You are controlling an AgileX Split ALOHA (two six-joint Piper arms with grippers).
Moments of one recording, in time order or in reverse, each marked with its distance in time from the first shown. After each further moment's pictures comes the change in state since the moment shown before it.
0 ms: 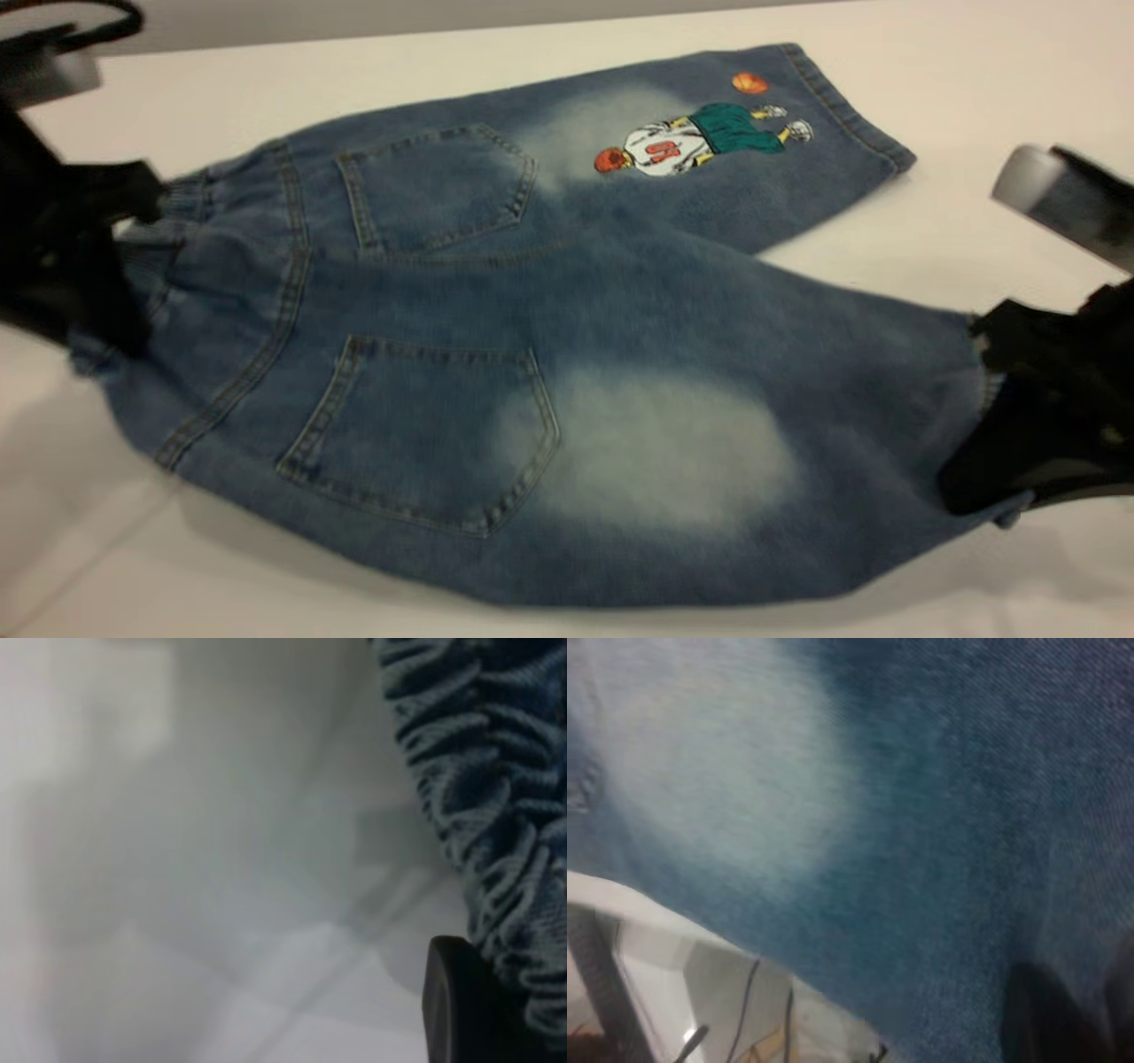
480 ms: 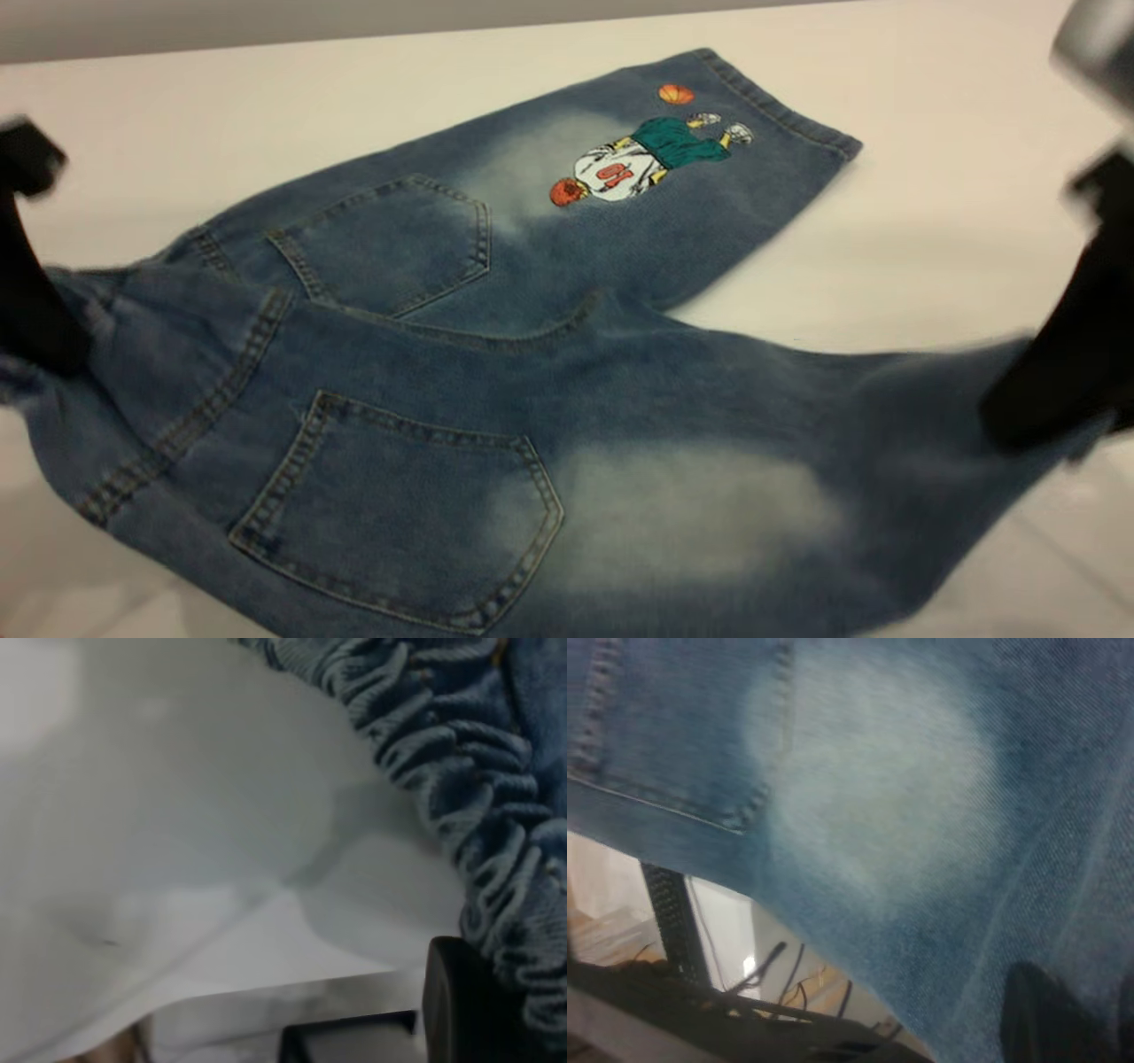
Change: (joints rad) left arm 0.000 -0.289 0.109 -0.128 0.155 -0.001; right arm 0.000 -0.349 -0.070 -0.377 0.272 0.460
